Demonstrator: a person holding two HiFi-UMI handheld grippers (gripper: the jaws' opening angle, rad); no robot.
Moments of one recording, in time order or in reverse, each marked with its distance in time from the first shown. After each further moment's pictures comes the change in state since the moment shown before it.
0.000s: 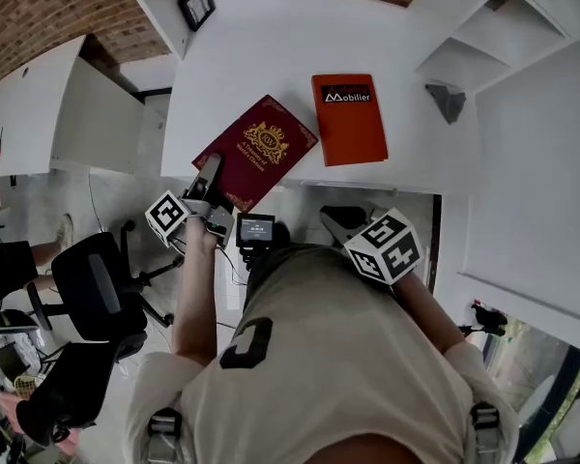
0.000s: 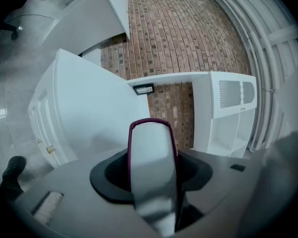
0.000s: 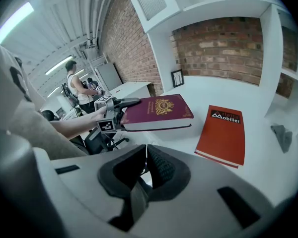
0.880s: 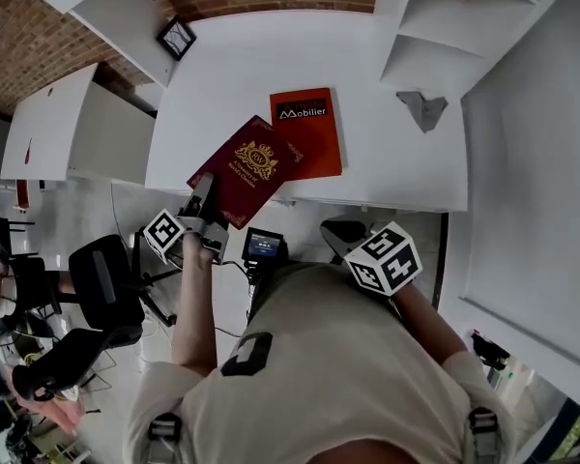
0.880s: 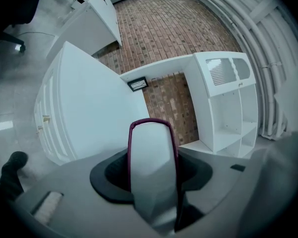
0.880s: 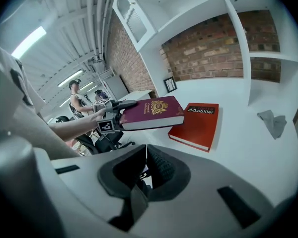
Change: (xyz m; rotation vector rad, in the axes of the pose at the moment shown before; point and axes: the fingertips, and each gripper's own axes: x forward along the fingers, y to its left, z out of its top) left arm 0.045 -0.046 -0.120 0.109 -0.121 0.110; right arm -0.108 -0.110 -0.071 0.024 -0.114 0.145
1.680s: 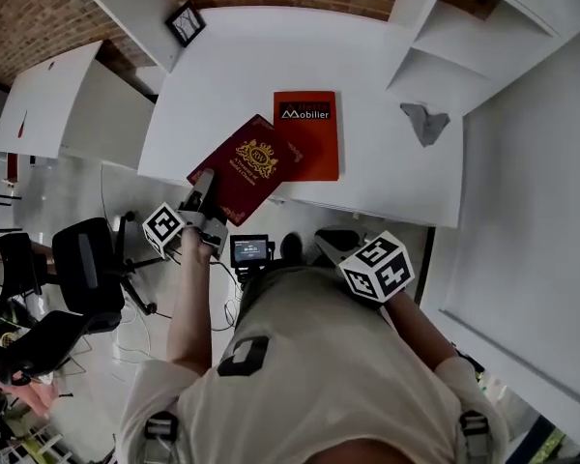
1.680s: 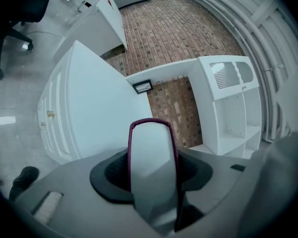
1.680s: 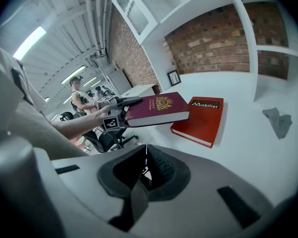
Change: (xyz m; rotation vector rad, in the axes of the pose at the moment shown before) left arm 0.013 0.021 -0.003 -0.029 -0.052 0.028; right arm 0.007 -0.009 -0.008 -0.011 0.081 0.044
